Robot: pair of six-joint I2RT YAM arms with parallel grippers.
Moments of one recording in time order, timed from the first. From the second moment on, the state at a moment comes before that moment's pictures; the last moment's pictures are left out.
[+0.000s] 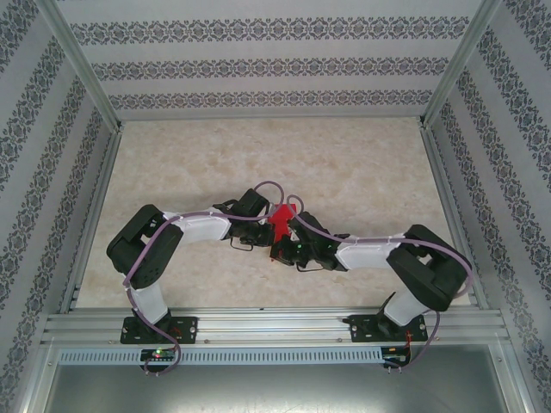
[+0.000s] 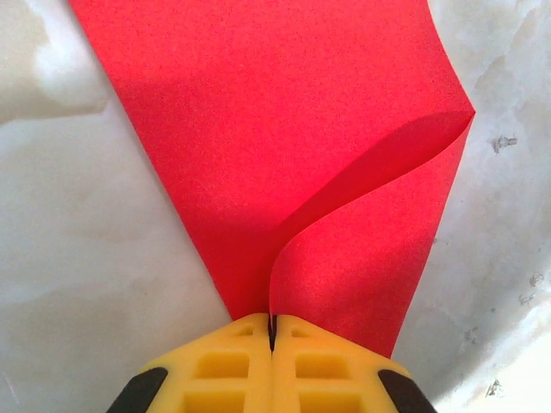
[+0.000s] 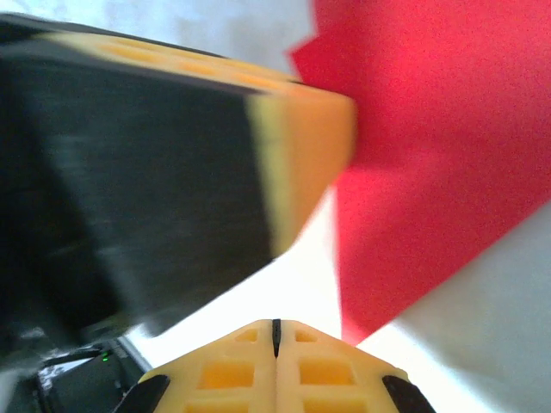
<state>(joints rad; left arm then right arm) -0.67 1.79 0.96 -0.25 0.29 -0.52 0.81 1.54 0.58 0.19 -0.37 1.14</state>
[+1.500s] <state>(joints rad) -0.67 1.79 0.96 -0.26 0.28 -0.52 0.68 1.68 0.56 0.28 -0.49 1.08</state>
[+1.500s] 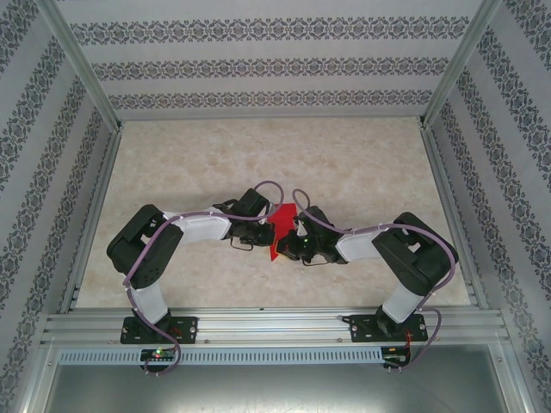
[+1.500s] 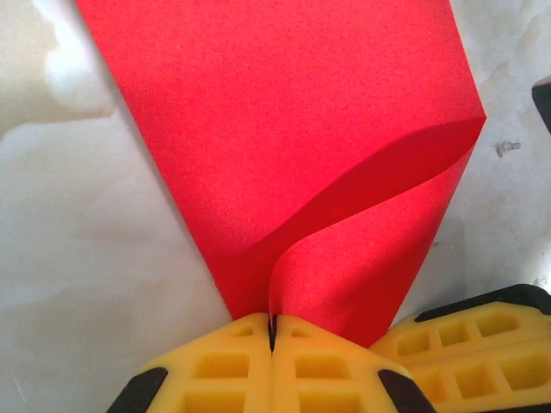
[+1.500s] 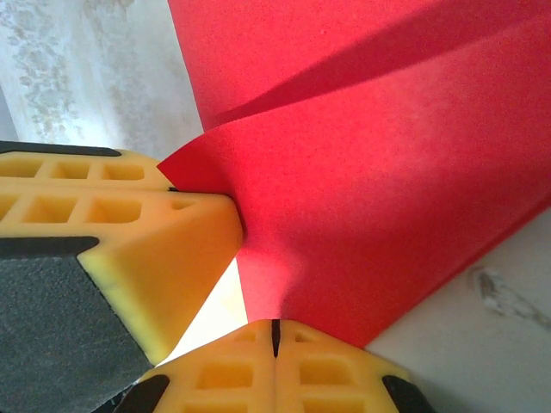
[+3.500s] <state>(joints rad) -0.67 1.79 0.97 -0.28 0.27 -0.51 0.46 1.70 0.70 0.14 -0.50 1.00</state>
